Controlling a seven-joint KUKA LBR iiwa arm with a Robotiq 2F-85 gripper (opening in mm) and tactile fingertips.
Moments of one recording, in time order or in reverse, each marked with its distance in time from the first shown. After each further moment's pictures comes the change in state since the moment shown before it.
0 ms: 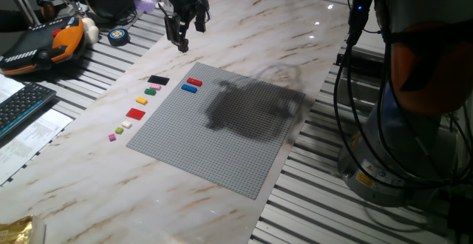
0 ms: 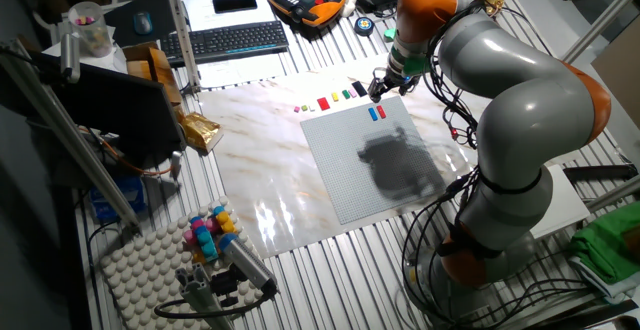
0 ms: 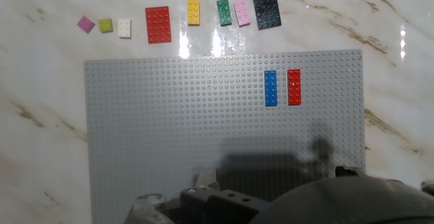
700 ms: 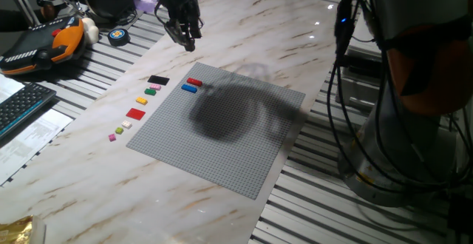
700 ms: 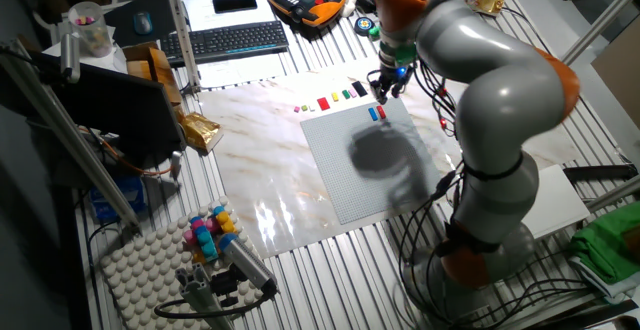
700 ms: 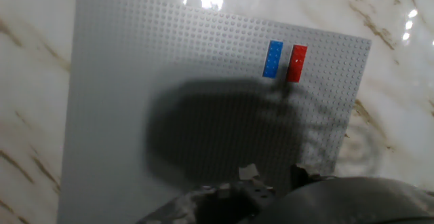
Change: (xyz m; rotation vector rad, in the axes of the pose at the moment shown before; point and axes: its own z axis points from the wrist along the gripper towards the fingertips) arm 0.000 0.000 0.000 0.081 0.223 -0.238
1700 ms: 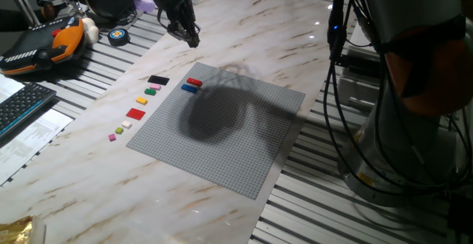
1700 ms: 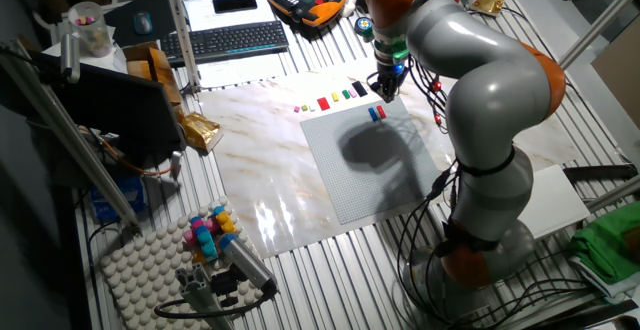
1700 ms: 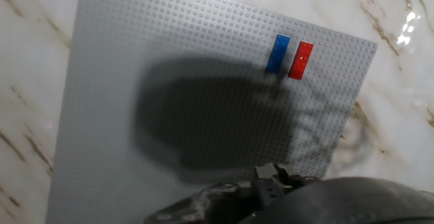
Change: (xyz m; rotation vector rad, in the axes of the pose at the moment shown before) arm 0.000 0.000 0.000 0.017 0.017 -0.039
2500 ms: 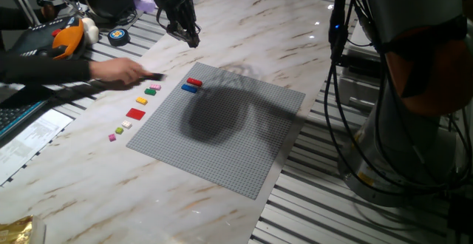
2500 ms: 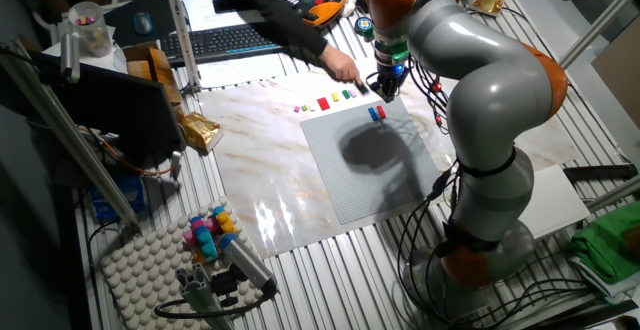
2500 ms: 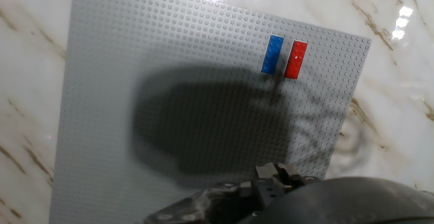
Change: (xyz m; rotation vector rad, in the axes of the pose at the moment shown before) arm 0.000 0.000 0.000 0.002 -0.007 0.024
